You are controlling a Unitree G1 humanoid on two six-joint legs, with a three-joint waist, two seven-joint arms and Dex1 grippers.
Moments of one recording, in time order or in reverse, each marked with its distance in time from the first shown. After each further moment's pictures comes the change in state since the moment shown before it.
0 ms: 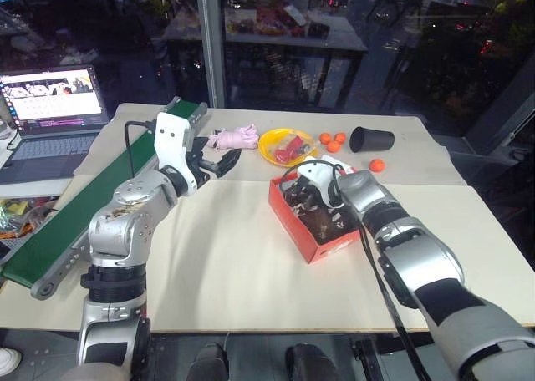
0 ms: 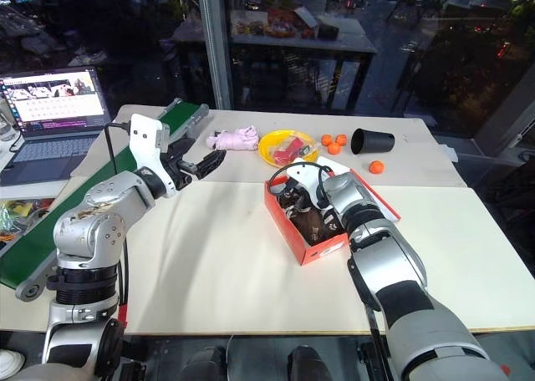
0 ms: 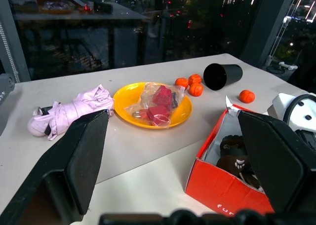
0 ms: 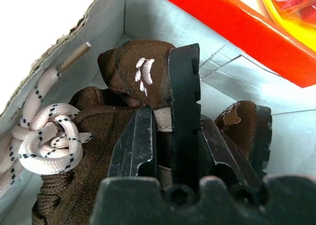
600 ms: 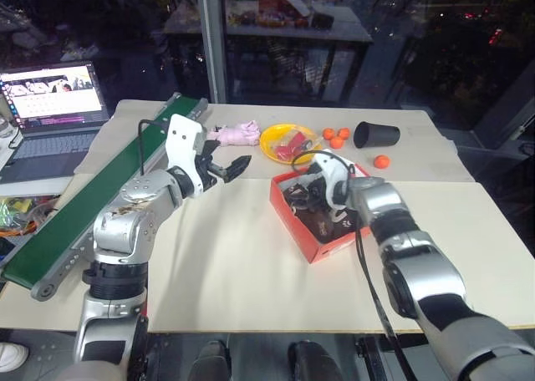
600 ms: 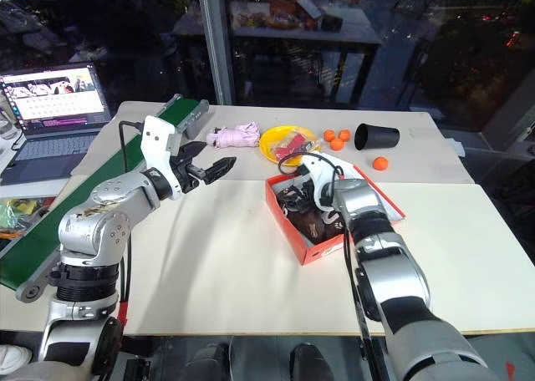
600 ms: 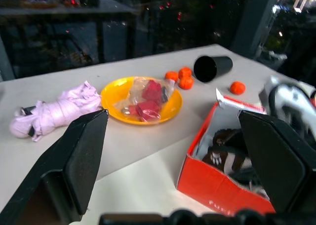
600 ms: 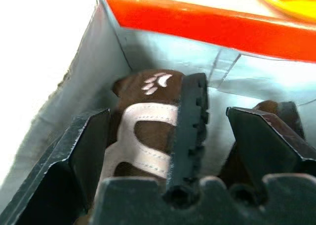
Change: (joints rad) left arm -0.018 0.063 -0.085 0.023 0.005 -0.004 -0.115; right arm 0.169 -0.061 -0.263 -0.515 0.217 0.466 0.081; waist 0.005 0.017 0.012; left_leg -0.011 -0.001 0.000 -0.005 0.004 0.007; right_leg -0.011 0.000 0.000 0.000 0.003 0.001
